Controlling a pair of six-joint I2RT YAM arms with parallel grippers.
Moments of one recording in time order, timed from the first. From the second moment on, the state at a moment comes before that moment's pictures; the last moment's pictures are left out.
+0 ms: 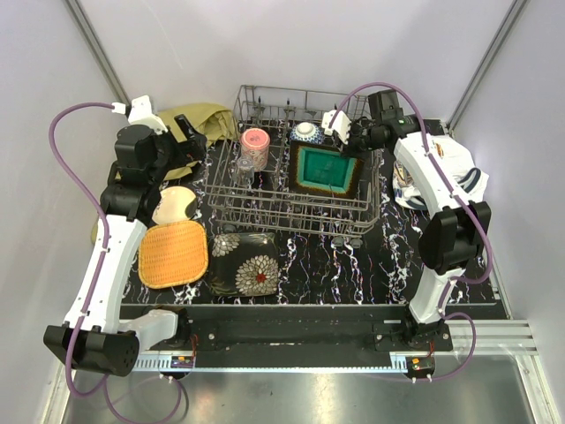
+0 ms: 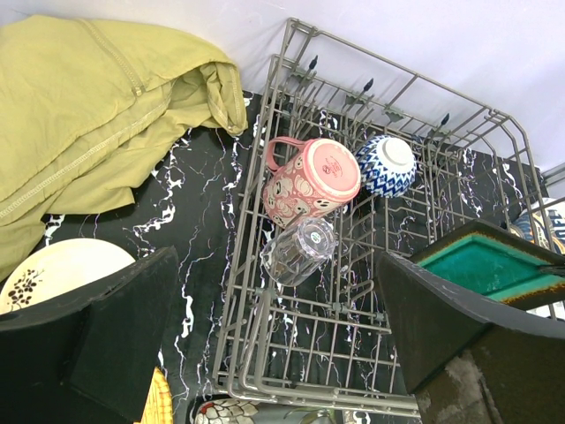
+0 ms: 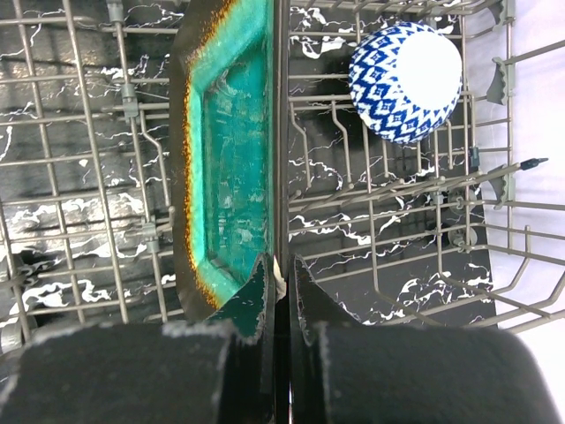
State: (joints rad) left arm -0.13 1.13 1.30 -0.43 -0.02 -0.38; right arm 0.26 1.85 1.84 -0.86 -0.52 -1.05
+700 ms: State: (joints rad) left arm -0.13 1.16 1.29 -0.39 -0.02 -0.39; right arm 0.26 1.81 1.77 -0.77 -0.52 -1.03
